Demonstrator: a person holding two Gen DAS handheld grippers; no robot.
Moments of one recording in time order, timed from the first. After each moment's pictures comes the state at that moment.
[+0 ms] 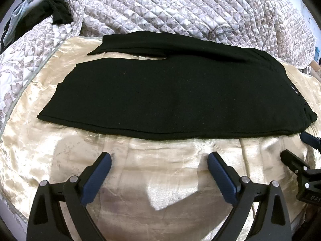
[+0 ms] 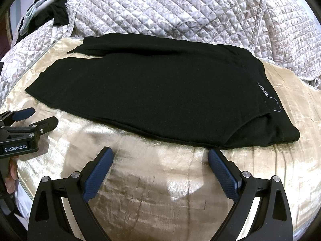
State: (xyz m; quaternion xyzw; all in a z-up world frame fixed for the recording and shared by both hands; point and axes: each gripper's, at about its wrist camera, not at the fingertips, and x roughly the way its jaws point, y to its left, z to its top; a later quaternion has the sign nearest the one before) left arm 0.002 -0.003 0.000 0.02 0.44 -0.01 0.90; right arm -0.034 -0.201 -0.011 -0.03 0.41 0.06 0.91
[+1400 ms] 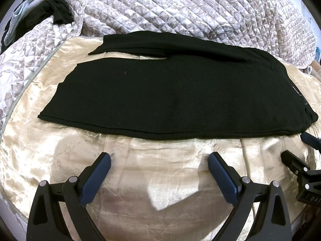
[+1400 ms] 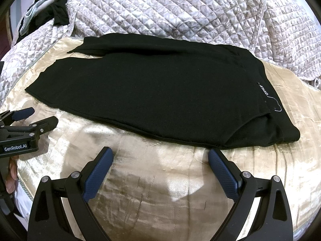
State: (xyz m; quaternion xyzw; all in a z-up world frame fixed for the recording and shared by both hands) left arm 0.000 -0.006 0.000 0.02 0.44 -0.01 0.90; right arm -0.034 -0.202 -0.012 -0.02 0.41 0.06 0.91
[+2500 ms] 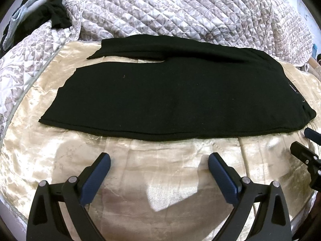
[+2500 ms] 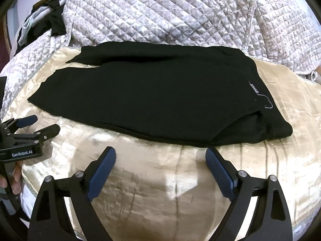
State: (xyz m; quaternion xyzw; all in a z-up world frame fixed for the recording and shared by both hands) left arm -0.002 -0.003 0.004 0.03 0.43 -0.02 0.90; right arm -0.043 -0.216 0.000 0.00 0.40 0.05 0.91
